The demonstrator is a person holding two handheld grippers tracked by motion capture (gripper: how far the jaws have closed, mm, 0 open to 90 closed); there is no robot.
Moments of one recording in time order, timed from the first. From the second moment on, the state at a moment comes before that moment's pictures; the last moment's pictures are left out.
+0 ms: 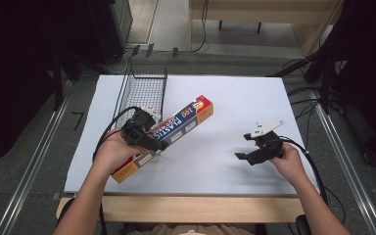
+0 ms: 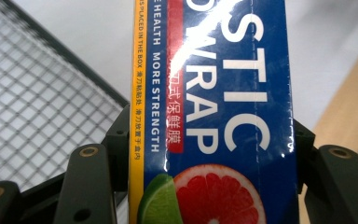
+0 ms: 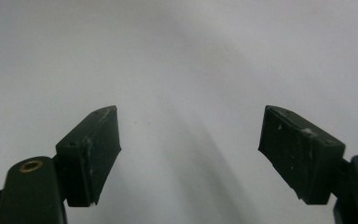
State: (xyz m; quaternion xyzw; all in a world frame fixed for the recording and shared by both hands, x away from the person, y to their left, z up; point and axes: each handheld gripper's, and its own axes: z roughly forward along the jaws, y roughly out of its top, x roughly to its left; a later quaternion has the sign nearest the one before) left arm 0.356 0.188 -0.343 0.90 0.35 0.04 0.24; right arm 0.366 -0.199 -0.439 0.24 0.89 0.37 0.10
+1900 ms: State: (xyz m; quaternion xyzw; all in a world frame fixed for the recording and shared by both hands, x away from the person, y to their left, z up) left arm 0.493 0.228 -0.349 0.74 0.63 0.13 0.20; right arm 0.366 -0.197 -0.436 0.23 0.89 0.38 0.11
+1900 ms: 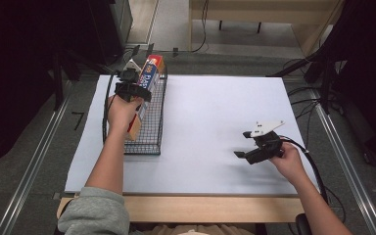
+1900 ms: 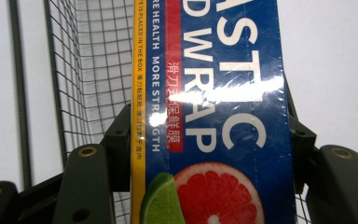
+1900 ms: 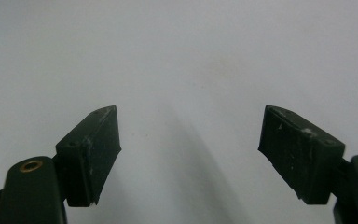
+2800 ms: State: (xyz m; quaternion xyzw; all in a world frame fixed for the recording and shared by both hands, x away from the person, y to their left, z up) left arm 0.506 0.213 -0.387 0.74 0.64 0.12 0.17; right arm 0.364 -0.196 -0.436 0.23 0.89 0.38 0.12
